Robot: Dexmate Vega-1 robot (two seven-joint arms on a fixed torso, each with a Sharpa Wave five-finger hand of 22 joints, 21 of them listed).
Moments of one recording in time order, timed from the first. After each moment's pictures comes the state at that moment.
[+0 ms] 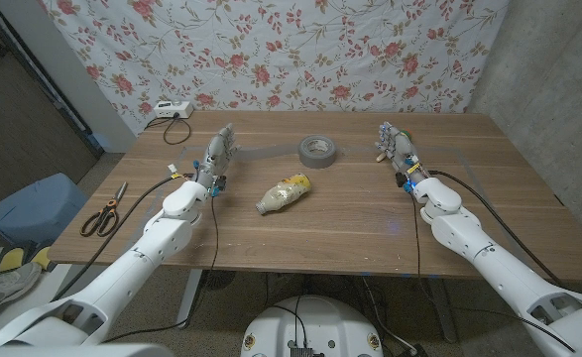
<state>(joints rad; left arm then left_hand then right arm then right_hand) 0.87 0.56 0.36 -1.36 -0.60 -0.28 0.02 0.09 0.10 0.51 0.11 0.25 -0.17 -0.01 0.18 0.17 -0.17 0.00 0.20 0.18 -0.17 0.04 0.19 0.17 -0.17 0.08 0.58 0.18 -0.82 -0.50 -0.39 -1.28 0.63 0.29 0.04 0.19 0.08 0.34 -0.11 0.22 0.14 0.02 0.19 0.18 0.10 0.04 0.20 0.19 0.01 0.00 0.19 0.18 0.15 0.02 0.26 0.18</state>
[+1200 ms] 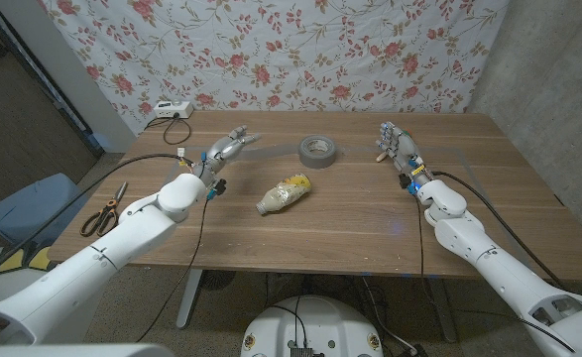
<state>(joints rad) 0.97 0.84 0.41 -1.85 -0.25 0.12 0.21 0.34 -0.03 0.50 -0.15 0.20 -0.06 0.01 0.23 0.18 -0.07 0.03 0.27 0.20 -0.04 0.08 0.22 0.18 -0.12 0.17 0.56 0.18 -0.85 -0.51 -0.36 -1.25 0.66 0.38 0.12 0.19 0.09 0.34 -0.11 0.22 0.14 0.02 0.19 0.18 0.10 0.04 0.20 0.19 0.01 0.01 0.19 0.18 0.15 0.02 0.26 0.18</state>
